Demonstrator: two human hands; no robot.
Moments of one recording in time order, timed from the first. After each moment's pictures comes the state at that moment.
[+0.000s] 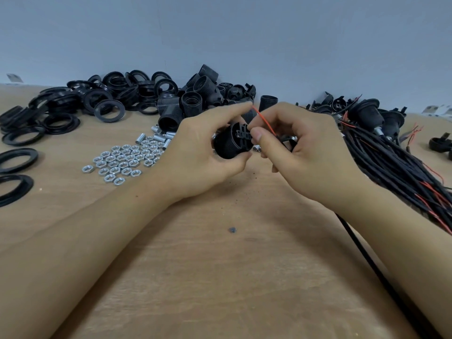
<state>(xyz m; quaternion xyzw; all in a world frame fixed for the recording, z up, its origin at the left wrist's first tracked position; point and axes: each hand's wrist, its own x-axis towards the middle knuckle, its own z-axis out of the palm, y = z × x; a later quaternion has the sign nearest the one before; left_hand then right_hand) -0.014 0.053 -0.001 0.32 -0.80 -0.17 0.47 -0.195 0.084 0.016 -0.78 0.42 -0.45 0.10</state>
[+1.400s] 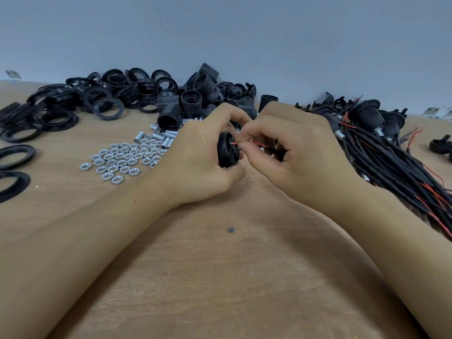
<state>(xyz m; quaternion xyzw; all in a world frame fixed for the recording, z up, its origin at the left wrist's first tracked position) -0.014 0.056 -0.003 0.33 -0.82 -0.15 0.44 -0.187 0.086 0.018 -0.83 0.38 -0.39 -0.08</state>
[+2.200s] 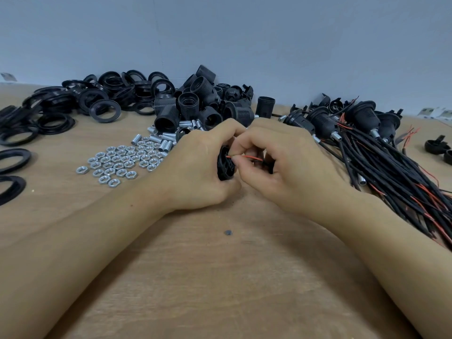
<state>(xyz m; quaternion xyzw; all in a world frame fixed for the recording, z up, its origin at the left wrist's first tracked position) -0.011 0.056 -0.003 0.31 -0.86 -0.13 0.38 -0.180 0.093 0.016 -0.85 0.38 -0.36 -0.01</state>
